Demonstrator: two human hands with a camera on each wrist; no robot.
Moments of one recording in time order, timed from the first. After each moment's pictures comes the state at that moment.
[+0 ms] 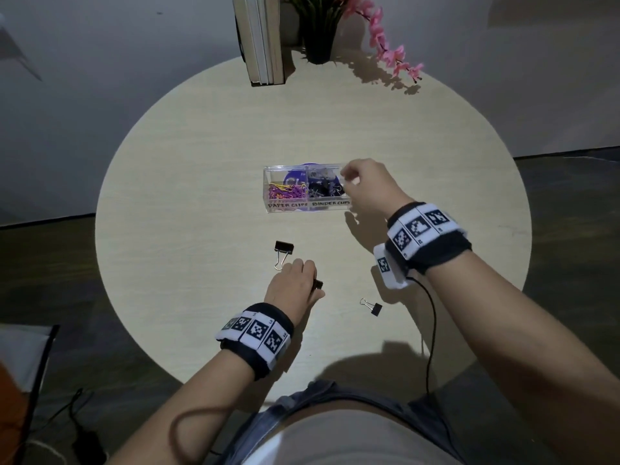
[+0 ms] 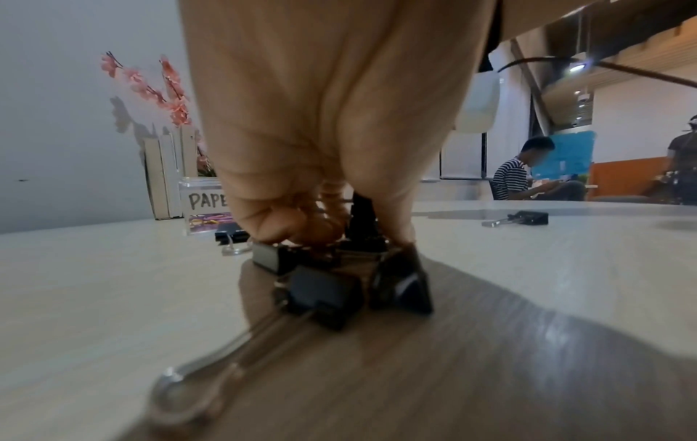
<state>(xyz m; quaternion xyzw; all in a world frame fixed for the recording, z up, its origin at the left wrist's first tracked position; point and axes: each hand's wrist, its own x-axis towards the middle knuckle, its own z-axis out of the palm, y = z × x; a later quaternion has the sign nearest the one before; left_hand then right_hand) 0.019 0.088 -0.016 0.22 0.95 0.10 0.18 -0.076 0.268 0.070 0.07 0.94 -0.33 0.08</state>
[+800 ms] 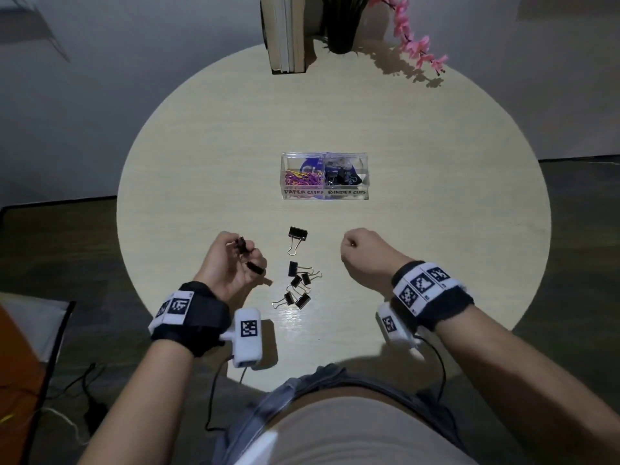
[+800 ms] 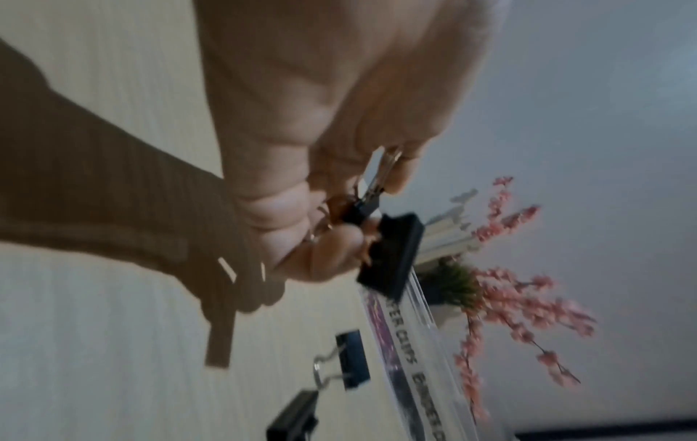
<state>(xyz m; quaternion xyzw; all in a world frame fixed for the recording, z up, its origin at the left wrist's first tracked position) -0.009 -0.018 -0.002 -0.32 0.43 0.80 0.28 0.008 0.237 0.020 0.02 0.90 -0.34 0.27</state>
